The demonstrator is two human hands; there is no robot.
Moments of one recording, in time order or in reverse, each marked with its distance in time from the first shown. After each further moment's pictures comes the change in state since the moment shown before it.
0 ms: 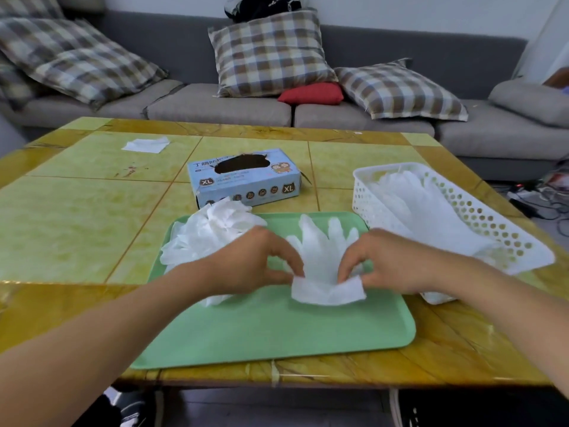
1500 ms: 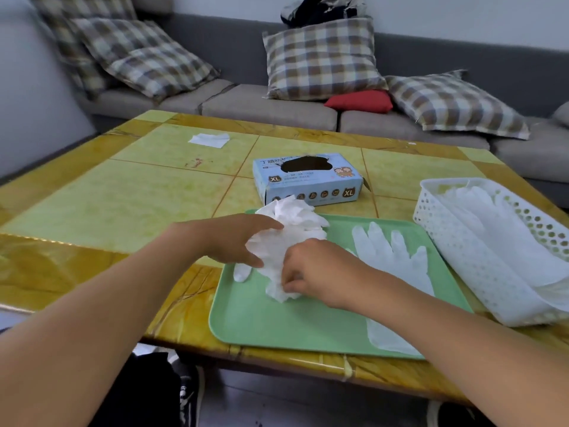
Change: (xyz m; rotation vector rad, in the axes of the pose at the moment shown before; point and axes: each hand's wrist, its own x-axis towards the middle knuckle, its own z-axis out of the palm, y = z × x) left_hand -0.070 -0.086 -0.074 0.208 -0.218 -0.392; right_hand 0.112 -0.127 0.075 -0.251 0.025 -0.141
